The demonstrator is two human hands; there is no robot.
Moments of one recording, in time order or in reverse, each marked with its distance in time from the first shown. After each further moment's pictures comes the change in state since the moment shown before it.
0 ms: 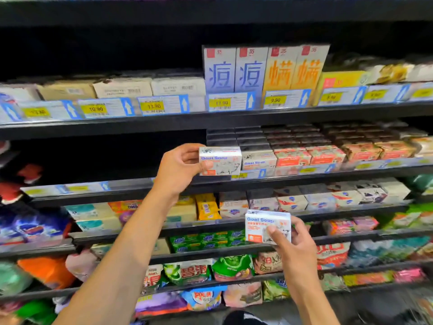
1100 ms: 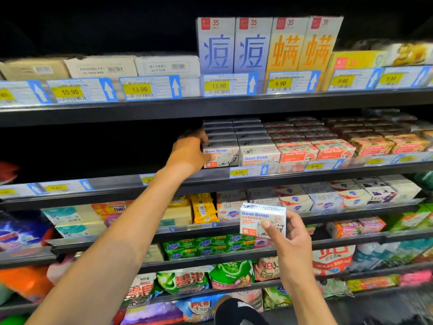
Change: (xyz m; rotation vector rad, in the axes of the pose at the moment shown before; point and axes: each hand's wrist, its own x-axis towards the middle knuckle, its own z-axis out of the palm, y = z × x) left_hand 0.089 -0.043 0.026 0.894 -0.030 0.169; right_hand 0.036 0.036 0.010 -0.004 -0.036 -0.086
